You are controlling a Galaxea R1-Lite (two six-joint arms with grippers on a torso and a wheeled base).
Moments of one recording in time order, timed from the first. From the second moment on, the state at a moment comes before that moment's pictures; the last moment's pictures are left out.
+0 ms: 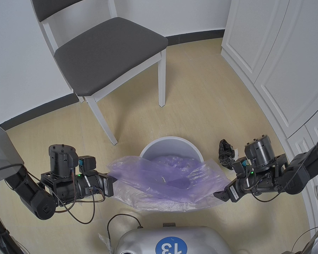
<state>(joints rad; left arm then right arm) -0.36 1.89 -0.43 -0.97 -0.29 -0.17 0.50 1.83 -0.69 -0.29 -0.09 -0.11</state>
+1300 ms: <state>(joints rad) -0.38 1.87 -0.44 -0.97 -0.28 -0.22 0.59 1.63 -0.93 -0.08 -0.06 -0.35</state>
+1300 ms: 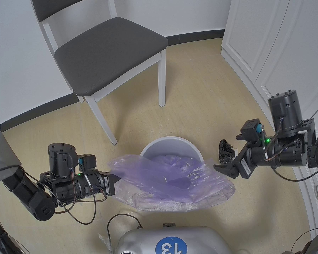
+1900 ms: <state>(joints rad) -0.35 1.91 -0.43 -1.02 -0.27 -0.21 0.76 1.86 -0.91 -0.23 -0.05 -0.42</state>
